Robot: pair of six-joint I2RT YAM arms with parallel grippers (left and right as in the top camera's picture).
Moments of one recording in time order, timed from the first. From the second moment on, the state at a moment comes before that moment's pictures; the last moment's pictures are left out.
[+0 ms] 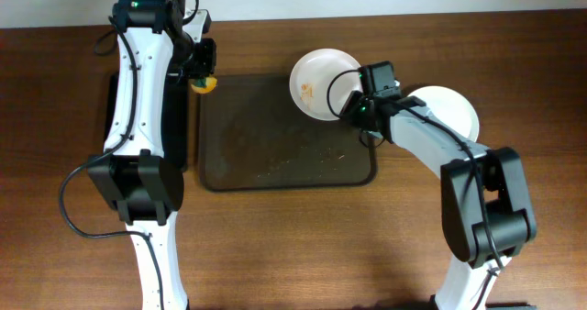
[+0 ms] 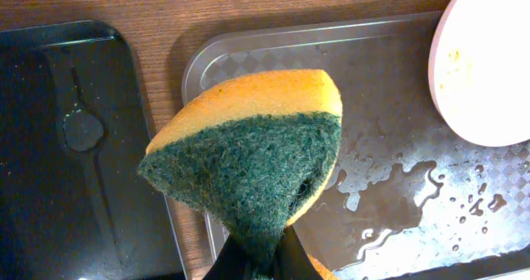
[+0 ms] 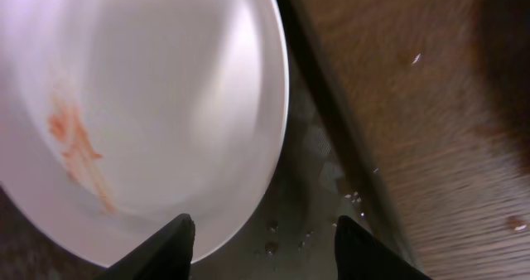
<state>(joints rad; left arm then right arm) -0.07 2.35 2.52 -1.48 0.14 0.00 0.25 1.97 1.28 -0.33 -0.03 0.76</state>
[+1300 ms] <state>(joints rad) -0.08 2.35 2.52 -1.49 0.14 0.00 0.35 2.00 1.49 -0.54 -0.22 0.06</state>
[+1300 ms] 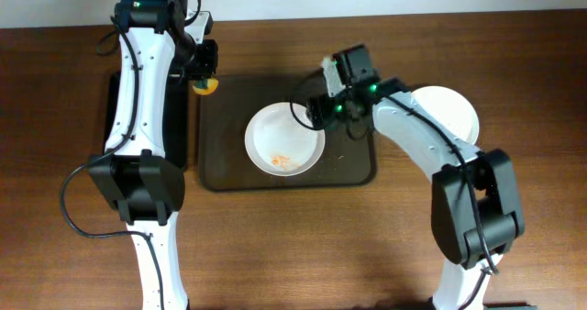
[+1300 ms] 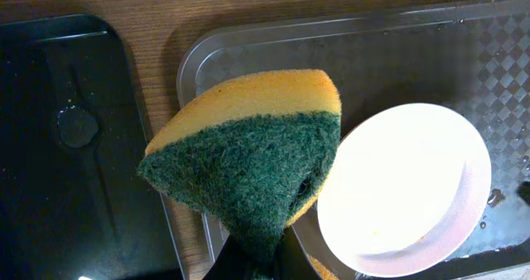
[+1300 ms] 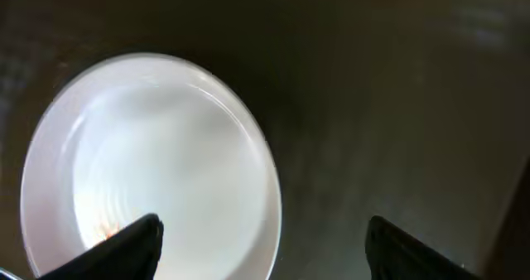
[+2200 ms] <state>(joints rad) -0.15 2.47 2.52 -1.49 0.14 0.00 0.38 2.19 1.60 -0.56 -0.12 0.66</state>
